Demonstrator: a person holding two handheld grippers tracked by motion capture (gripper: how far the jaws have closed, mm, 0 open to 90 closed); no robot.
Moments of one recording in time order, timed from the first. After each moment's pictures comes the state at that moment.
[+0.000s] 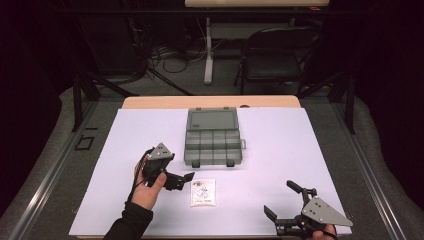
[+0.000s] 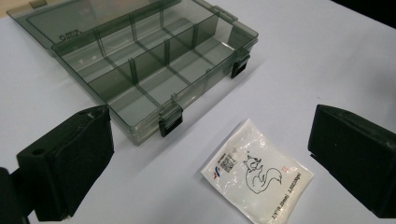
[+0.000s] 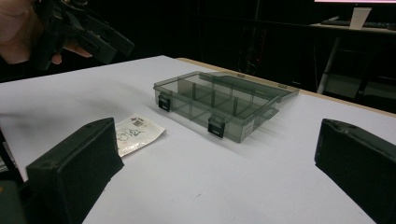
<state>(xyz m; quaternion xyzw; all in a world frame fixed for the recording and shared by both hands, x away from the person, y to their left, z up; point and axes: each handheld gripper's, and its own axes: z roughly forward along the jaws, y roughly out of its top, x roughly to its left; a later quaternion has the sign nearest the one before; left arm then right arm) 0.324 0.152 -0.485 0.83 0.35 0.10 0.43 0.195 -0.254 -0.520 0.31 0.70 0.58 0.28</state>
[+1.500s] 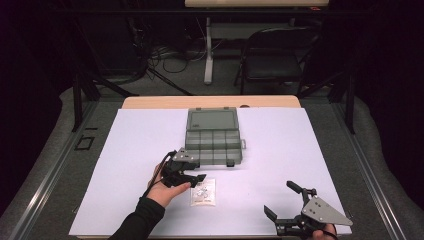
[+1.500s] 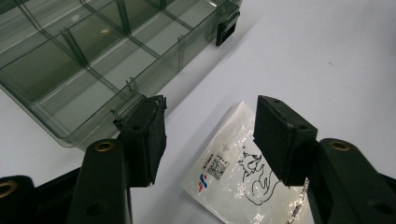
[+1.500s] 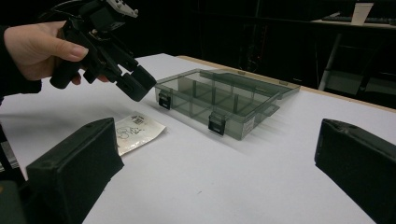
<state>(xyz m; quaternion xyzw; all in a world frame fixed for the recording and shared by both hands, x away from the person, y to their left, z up) 0.338 0.111 -0.518 0.87 0.31 0.07 0.37 0.195 -0.254 -0.521 0.31 0.70 0.58 0.28</state>
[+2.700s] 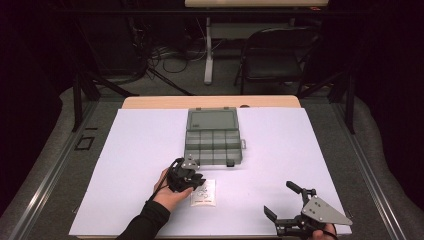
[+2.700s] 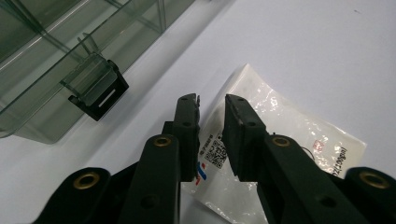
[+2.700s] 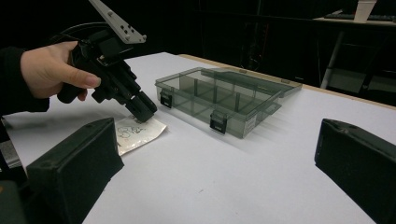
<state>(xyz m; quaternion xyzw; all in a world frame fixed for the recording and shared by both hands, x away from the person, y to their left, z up) 0.338 0.101 -0.547 0.90 0.29 0.06 0.33 0.195 -0.254 -0.522 0.32 0.70 0.58 0.27</state>
